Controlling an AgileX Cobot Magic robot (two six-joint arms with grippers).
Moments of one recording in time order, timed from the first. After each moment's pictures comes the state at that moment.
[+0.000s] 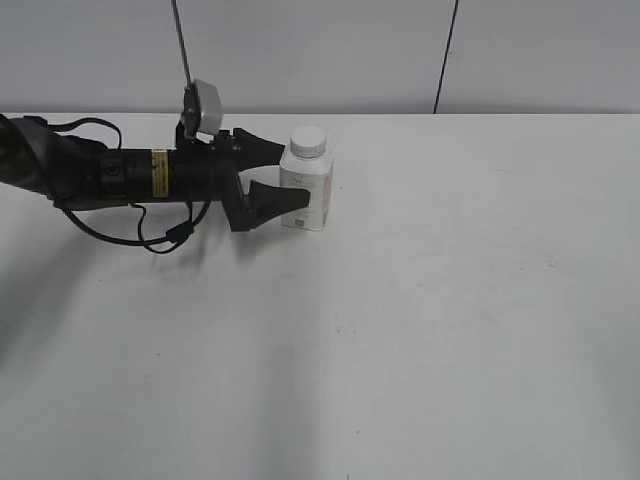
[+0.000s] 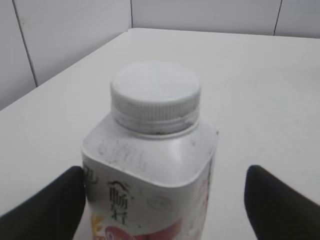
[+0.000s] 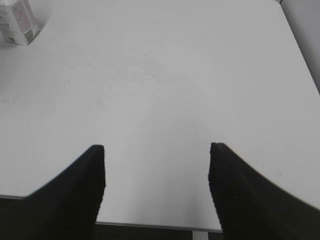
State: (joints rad) left arm -0.16 2.43 -1.47 1.44 -1.14 -0.70; right arm 0.03 -0.01 -0.51 0.09 1.10 -0.18
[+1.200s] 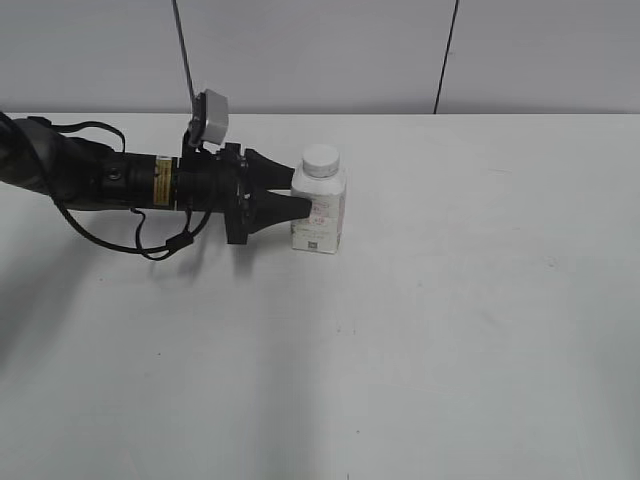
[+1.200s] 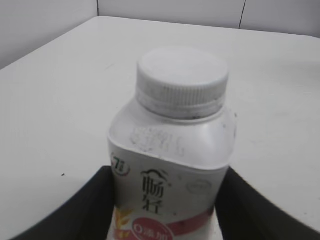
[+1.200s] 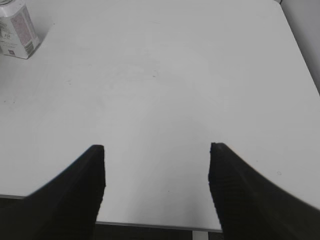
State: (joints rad) left arm -0.17 2.43 -1.47 1.54 -1.18 -0.77; right arm 0.03 -0.01 -0.51 0.09 1.10 -0.18
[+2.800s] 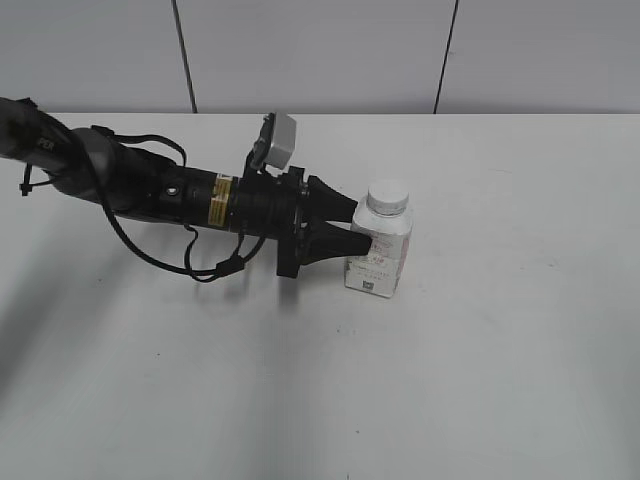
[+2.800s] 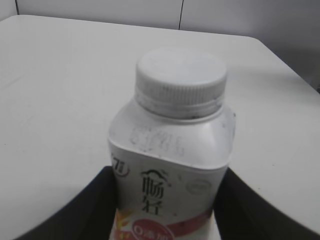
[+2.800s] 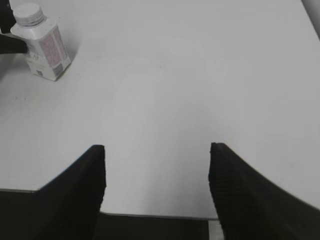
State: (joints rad) left arm -0.33 2.43 -1.47 1.56 -1.19 -0.83; right arm 0.03 0.09 -0.55 0.11 1.10 -0.14
